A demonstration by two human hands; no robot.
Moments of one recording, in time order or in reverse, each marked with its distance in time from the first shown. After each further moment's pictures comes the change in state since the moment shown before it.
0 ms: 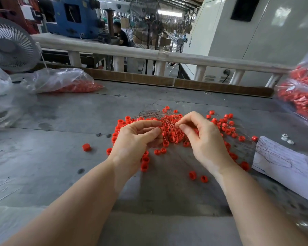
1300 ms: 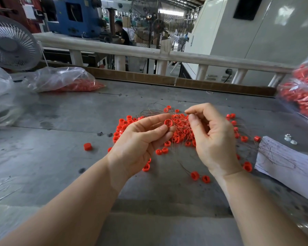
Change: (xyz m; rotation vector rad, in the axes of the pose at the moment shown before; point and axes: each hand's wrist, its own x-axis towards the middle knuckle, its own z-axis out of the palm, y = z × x) left_hand -0.003 0.009 0.003 -0.336 -0.244 -0.110; right_hand -0.001 -0.013 -0.002 0.041 0.272 -0.183
